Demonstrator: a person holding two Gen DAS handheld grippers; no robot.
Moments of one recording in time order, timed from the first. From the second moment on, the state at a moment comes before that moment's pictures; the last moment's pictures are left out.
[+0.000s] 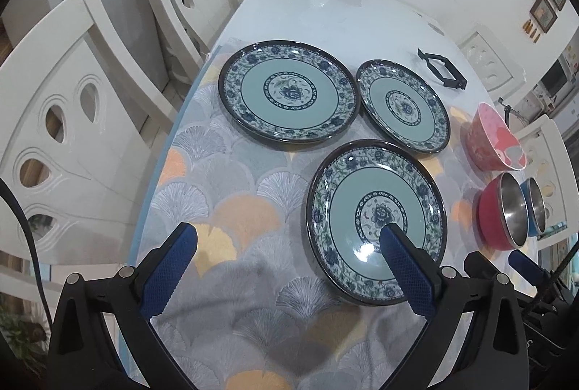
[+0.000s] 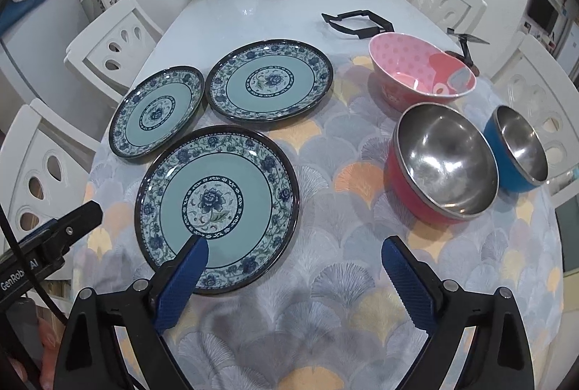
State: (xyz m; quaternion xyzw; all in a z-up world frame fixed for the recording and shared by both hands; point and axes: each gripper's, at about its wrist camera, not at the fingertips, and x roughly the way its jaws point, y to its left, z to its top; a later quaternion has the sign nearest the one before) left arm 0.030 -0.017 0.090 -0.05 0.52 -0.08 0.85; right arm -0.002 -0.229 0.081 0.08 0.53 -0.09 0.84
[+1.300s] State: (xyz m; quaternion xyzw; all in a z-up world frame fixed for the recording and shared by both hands) left arm 0.028 -0.046 0.130 -0.02 0.48 -0.08 0.87; right arm 0.003 -0.245 0.114 0.06 0.50 -0.08 0.86
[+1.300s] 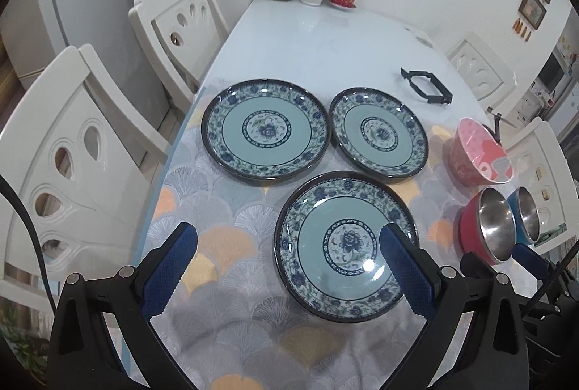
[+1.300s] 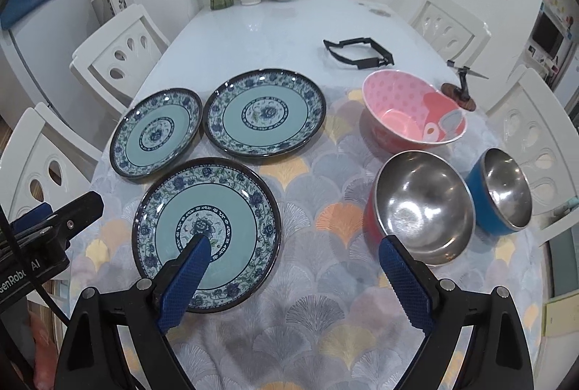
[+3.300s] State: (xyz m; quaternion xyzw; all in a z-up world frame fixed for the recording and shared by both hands) left arm 0.075 -0.045 0.023 -0.07 0.58 -0.16 0.79; right arm 0.064 -0.240 0.009 0.09 0.59 0.04 0.80
